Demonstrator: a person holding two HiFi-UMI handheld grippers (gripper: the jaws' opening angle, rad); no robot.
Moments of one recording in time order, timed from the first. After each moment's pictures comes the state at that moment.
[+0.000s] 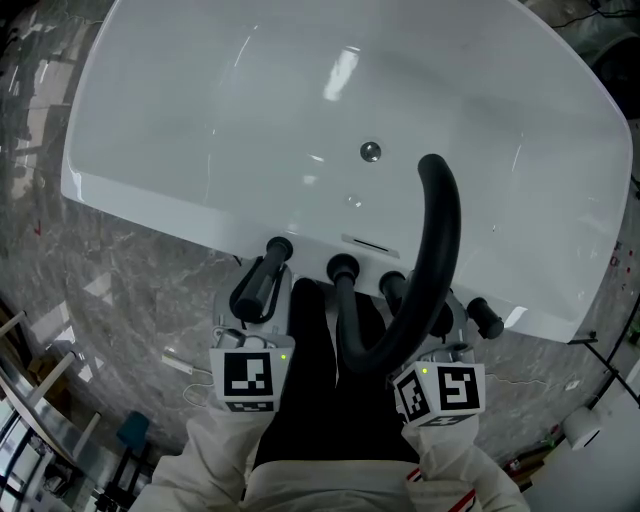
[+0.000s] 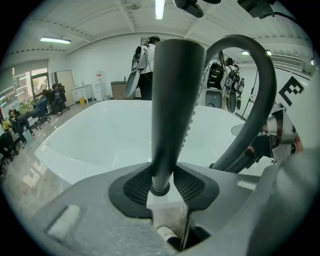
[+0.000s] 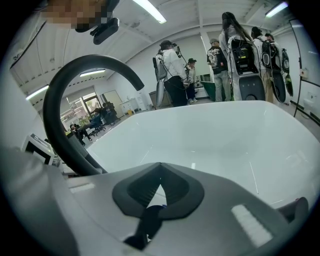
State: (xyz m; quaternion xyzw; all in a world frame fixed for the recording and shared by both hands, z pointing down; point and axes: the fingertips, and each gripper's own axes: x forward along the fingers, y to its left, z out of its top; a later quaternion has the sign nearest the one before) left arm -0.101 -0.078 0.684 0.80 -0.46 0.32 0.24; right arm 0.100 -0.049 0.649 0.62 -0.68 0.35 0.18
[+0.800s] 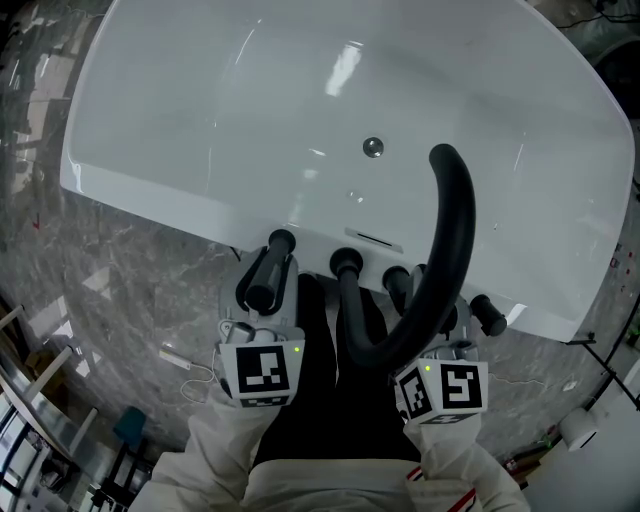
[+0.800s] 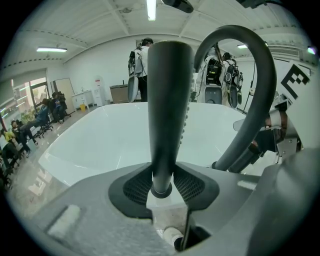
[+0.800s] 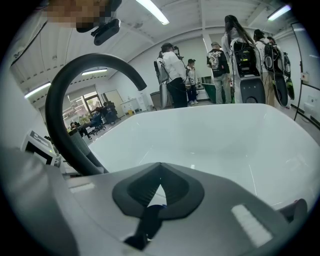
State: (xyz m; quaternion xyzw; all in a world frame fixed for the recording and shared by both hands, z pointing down) left arm -0.096 -0.080 0.686 0.79 -0.46 0.33 0.21; right arm 0.099 -0.048 0.650 0.62 -0.68 0.34 0.19
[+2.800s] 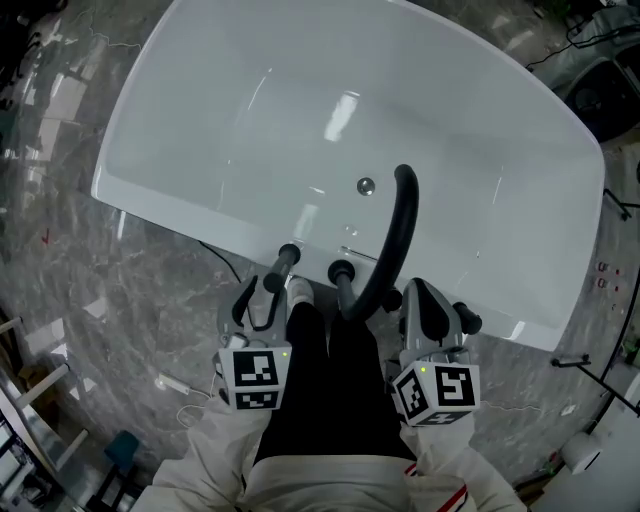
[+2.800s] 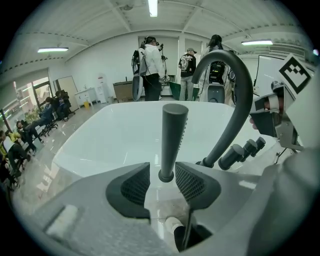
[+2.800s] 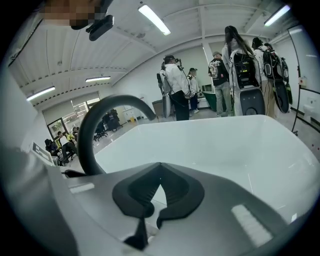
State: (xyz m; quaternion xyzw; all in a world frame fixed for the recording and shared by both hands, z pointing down) left arm -0.126 -0.049 0.652 0.77 -0.47 0.36 0.23; right arm 0.103 -0.043 0.588 0.63 -0.69 0.31 0.16
